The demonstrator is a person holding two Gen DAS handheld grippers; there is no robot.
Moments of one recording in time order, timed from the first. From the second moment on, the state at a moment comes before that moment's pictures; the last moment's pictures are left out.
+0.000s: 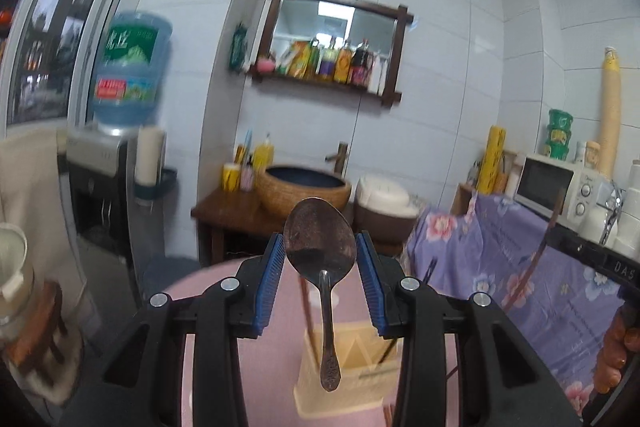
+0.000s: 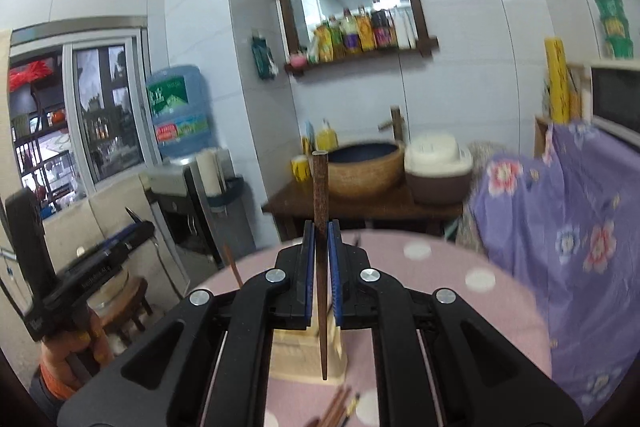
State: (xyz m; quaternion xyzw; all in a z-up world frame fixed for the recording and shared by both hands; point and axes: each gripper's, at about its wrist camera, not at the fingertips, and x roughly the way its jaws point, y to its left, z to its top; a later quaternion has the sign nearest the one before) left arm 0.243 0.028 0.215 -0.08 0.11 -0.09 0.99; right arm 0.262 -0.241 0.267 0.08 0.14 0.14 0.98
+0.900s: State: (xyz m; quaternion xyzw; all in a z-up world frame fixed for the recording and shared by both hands) left arm 0.305 -0.023 0.089 -0.03 0.22 -0.08 0.97; right arm 0.339 -0.209 0.153 0.11 0.24 0.12 0.96
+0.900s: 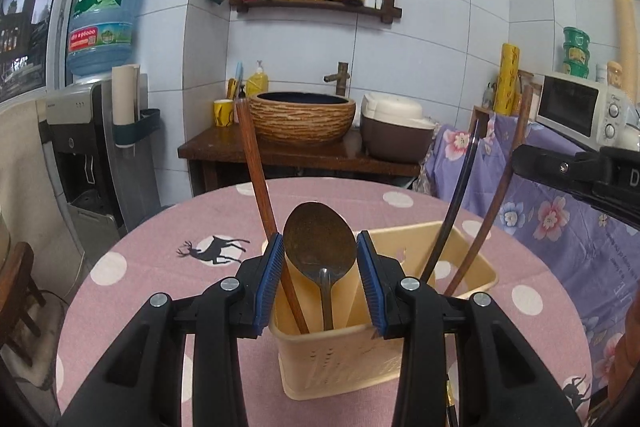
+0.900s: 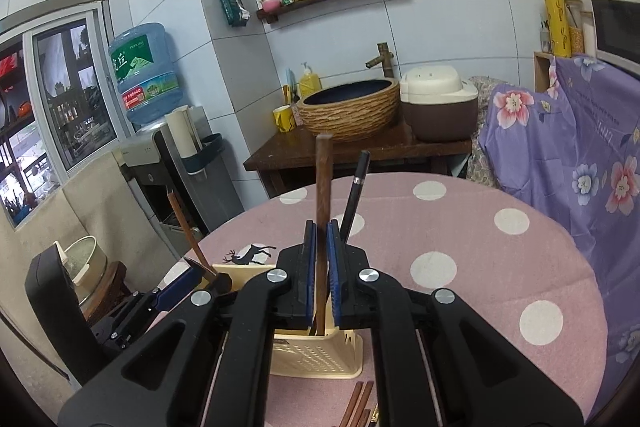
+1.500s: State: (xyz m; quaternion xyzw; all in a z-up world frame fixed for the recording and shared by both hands) left arm 0.230 -0.002 0.074 -0.02 0.22 -0.05 0.97; right arm 0.277 -0.229 0.089 0.05 0.31 0.06 0.95
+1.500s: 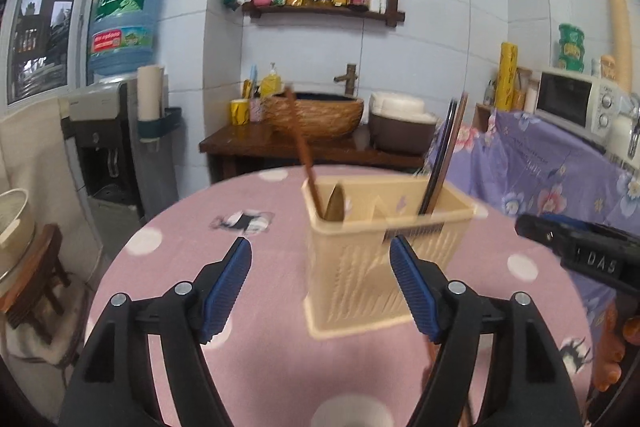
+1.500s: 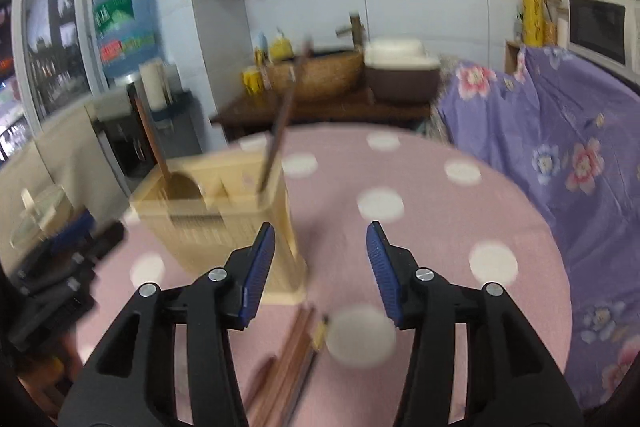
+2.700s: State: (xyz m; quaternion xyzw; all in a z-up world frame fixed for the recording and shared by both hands) left arm 0.177 0.011 -0.011 -0.05 0.36 -0.04 0.93; right arm 0.217 -0.238 -0.018 0.08 0.45 0.05 0.89
